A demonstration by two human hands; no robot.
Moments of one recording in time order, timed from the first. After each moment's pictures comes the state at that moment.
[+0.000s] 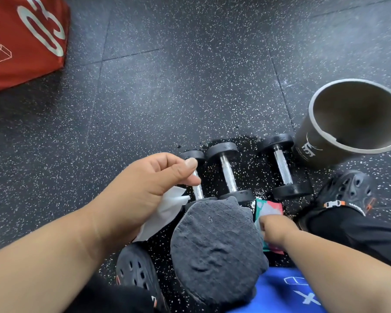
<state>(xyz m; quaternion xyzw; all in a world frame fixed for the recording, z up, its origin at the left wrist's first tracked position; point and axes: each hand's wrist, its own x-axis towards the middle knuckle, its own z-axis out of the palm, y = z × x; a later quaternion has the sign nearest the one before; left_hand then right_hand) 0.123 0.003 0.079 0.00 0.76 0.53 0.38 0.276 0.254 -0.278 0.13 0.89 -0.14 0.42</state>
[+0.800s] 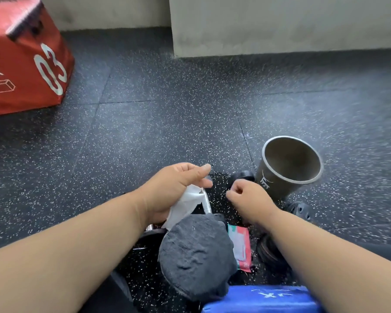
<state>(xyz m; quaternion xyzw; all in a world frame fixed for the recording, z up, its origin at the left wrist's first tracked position) 0.149 0.016 0.108 0.07 0.68 0.60 0.43 0.234 0.227 -0.008 0.25 0.89 -0.39 0.04</state>
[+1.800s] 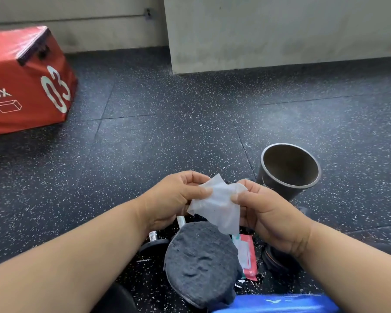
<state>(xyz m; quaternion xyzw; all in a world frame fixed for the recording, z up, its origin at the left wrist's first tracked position) 0.150 0.006 0.104 0.09 0.63 0.62 0.45 0.282 0.183 0.094 0.19 0.53 -0.83 0.06</state>
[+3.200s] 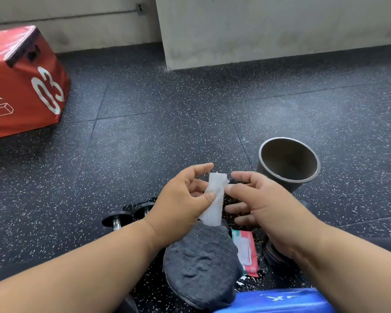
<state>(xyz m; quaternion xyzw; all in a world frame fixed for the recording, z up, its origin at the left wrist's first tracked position) 0.177 0.017 0.093 0.19 0.69 0.62 0.31 0.286 0.169 0.124 0.30 0.62 -0.72 0.00</state>
